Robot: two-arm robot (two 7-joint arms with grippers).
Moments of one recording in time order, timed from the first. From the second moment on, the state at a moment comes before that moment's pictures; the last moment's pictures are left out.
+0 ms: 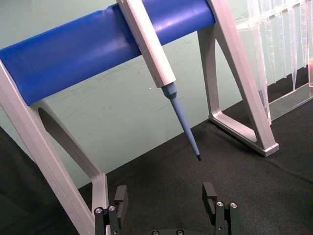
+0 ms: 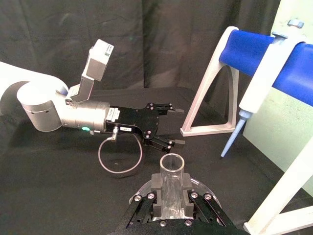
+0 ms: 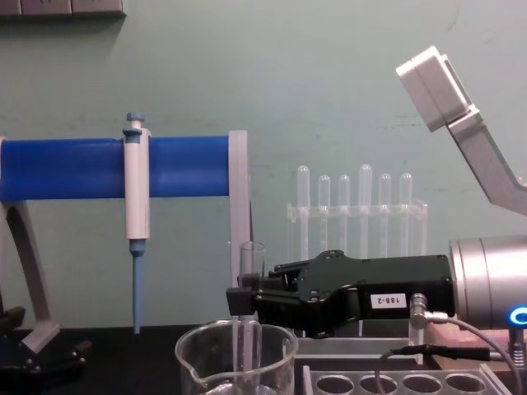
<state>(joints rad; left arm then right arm) -0.20 0.60 0.45 -1.41 -0.25 -0.12 0.03 0.60 0.45 -0.71 -1.32 0.49 -0.01 0.79</state>
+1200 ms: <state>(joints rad) -0.20 0.60 0.45 -1.41 -0.25 -0.12 0.03 0.60 0.45 -0.71 -1.32 0.49 -0.01 0.79</state>
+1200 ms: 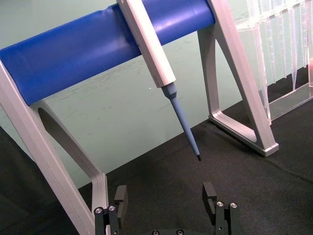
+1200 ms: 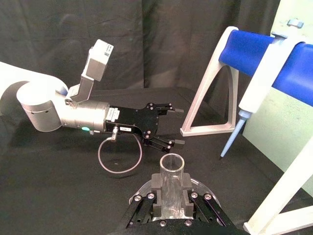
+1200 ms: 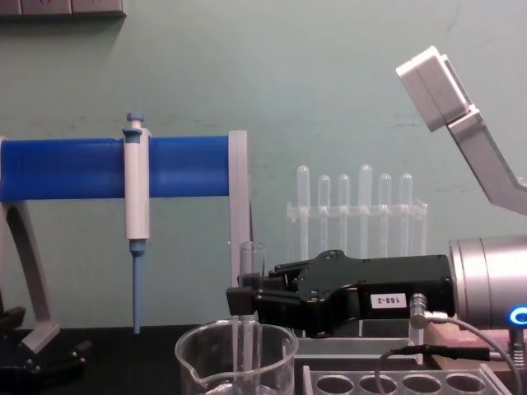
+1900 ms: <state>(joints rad) -0.20 0.60 0.45 -1.41 -0.25 -0.12 0.03 0.60 0.45 -0.71 -1.32 0.49 -0.01 0.79</state>
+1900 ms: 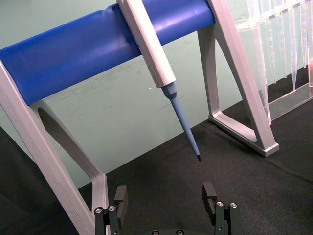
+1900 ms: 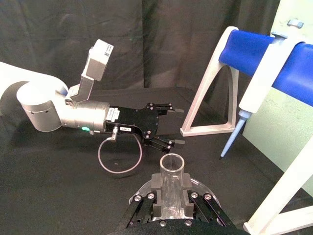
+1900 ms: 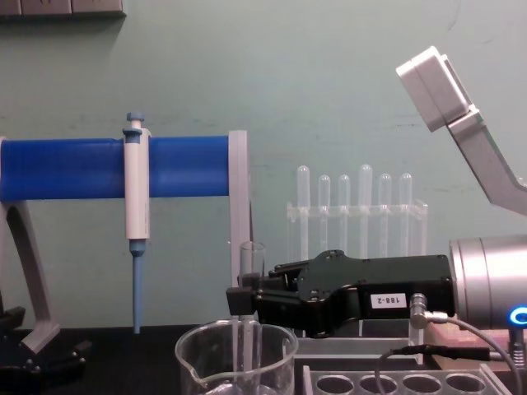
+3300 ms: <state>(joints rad) -0.20 0.60 0.45 -1.41 -0.25 -0.12 0.03 0.60 0.45 -0.71 -1.32 0.49 -0.01 0.79</state>
